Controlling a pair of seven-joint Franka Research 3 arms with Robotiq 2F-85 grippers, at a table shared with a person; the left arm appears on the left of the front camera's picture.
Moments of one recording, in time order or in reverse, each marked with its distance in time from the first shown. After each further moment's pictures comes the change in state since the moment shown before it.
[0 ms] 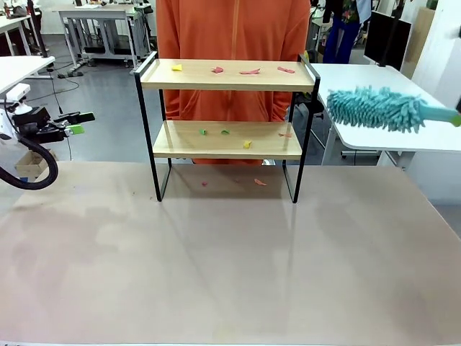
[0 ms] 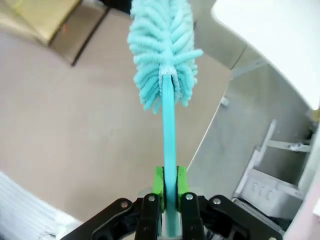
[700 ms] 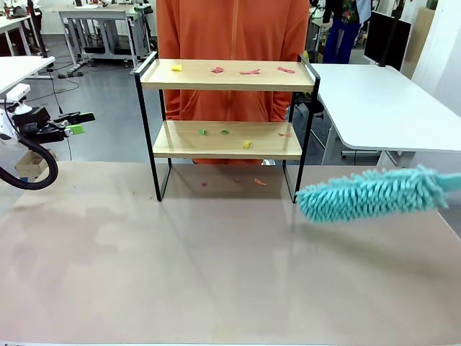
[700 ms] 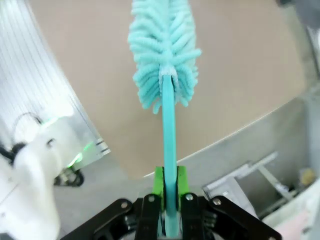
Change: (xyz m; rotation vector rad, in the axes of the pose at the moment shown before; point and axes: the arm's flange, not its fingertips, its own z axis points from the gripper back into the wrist) left arm 0.000 0.000 0.000 0.000 0.000 0.000; right arm -0.086 0.076 0.016 0.207 0.183 0.611
